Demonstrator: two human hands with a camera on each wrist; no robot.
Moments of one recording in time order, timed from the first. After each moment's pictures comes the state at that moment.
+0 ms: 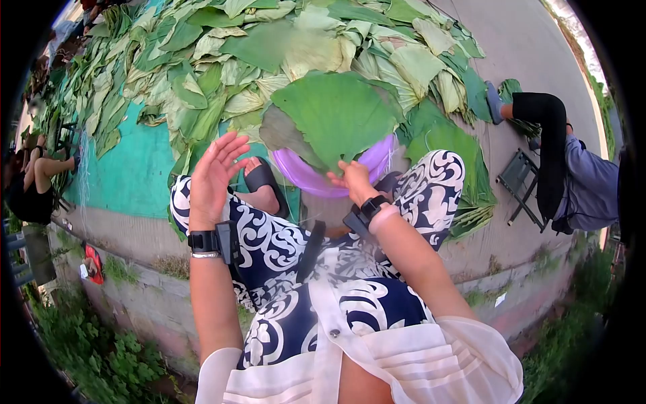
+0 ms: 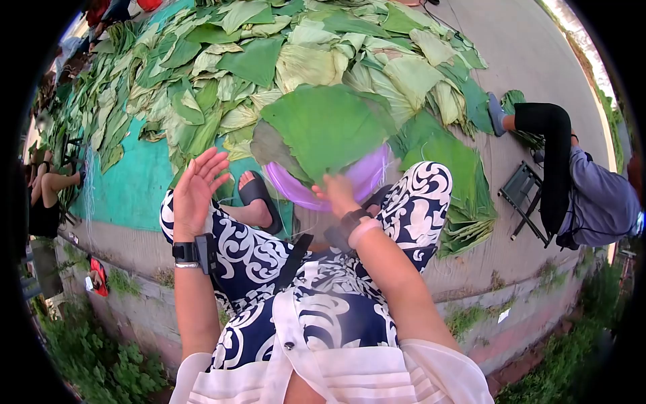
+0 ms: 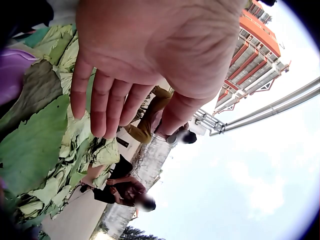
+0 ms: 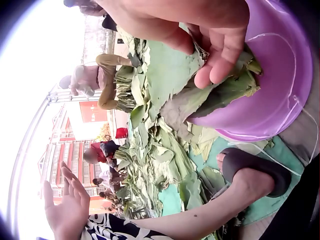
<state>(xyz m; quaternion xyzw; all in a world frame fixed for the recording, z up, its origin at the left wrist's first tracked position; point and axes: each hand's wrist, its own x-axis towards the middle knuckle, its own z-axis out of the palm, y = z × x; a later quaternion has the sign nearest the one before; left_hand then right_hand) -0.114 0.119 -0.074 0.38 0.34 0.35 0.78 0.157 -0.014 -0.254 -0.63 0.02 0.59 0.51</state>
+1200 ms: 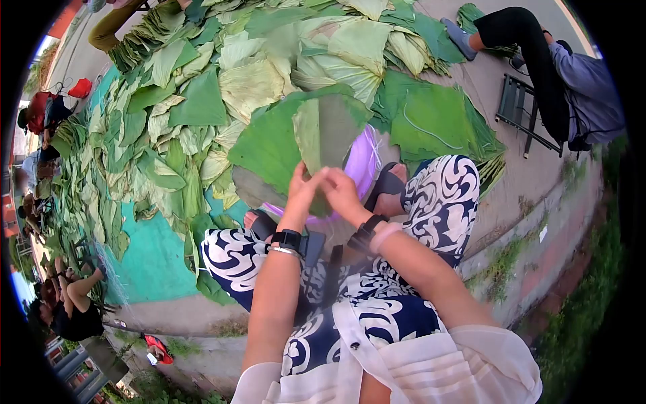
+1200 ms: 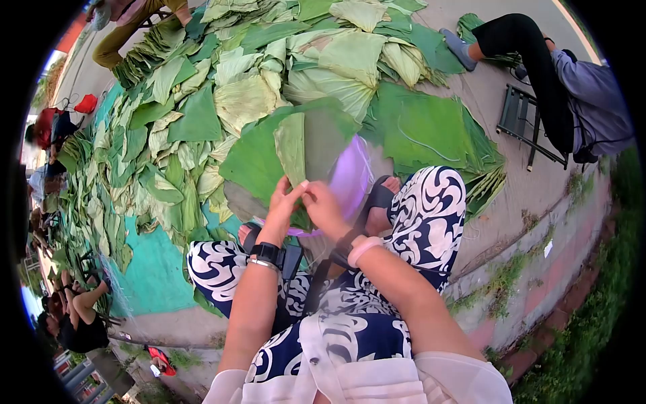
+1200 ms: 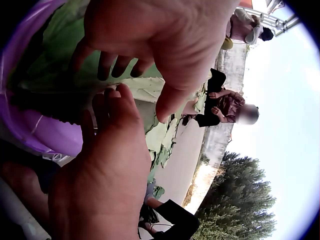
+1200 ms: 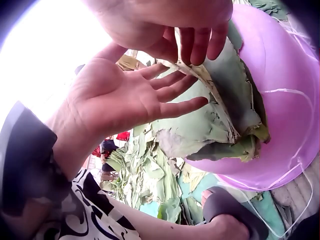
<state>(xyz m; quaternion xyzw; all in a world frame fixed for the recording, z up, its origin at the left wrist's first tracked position) 0.112 0.099 -0.195 0.48 0.46 0.12 0.73 0.177 0.004 -0.264 -0.74 -0.28 0.27 0.55</state>
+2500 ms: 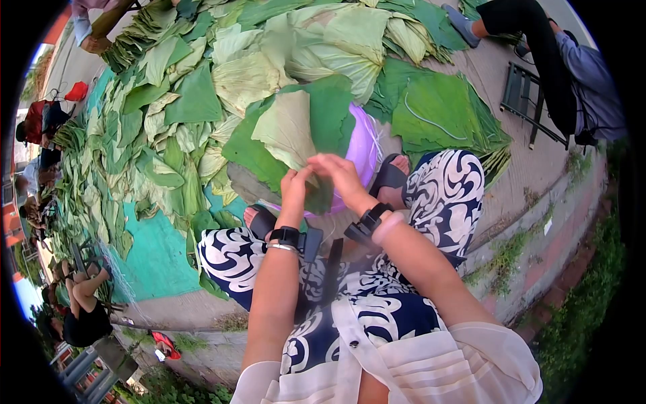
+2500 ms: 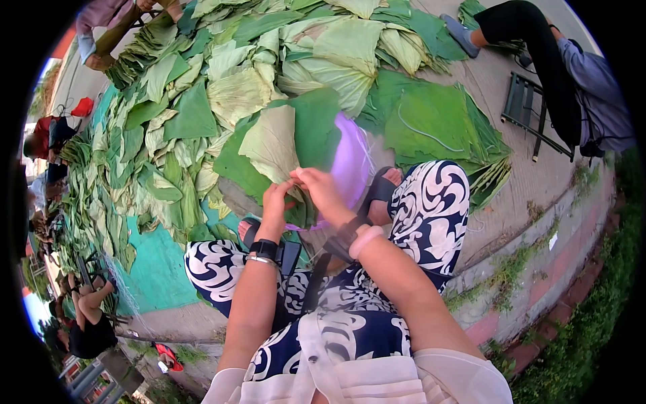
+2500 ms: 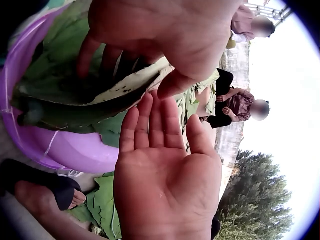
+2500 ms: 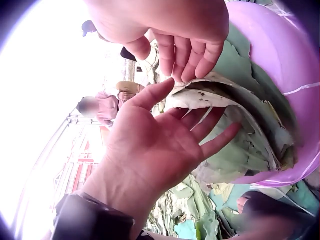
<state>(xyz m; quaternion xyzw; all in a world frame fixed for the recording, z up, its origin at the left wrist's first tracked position) 0.102 0.113 -0.246 0.48 0.55 0.07 0.68 0.208 0.017 -0.241 -0.57 -0.08 0.49 0.65</state>
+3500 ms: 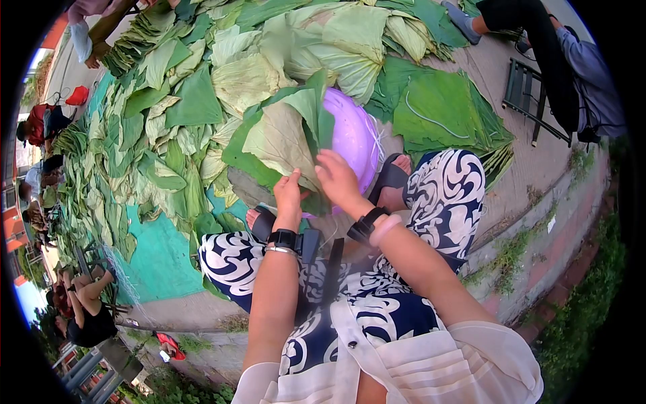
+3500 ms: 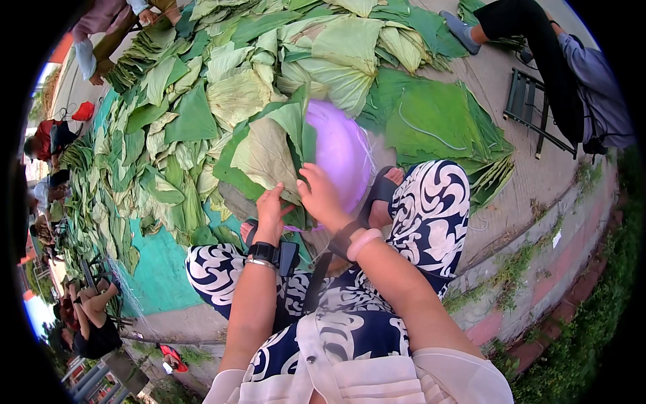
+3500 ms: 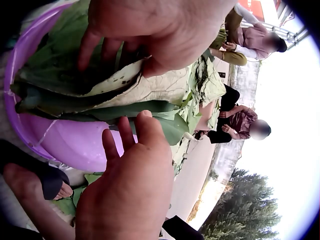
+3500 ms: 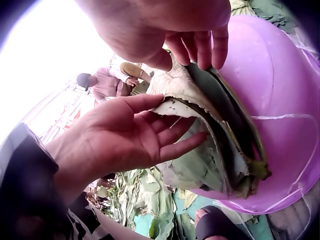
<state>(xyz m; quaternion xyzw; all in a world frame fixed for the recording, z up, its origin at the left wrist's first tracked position) 0.095 0.116 -0.260 0.39 0.59 0.11 0.70 0.195 0.016 -0.263 -0.79 -0.31 0.20 0.50</state>
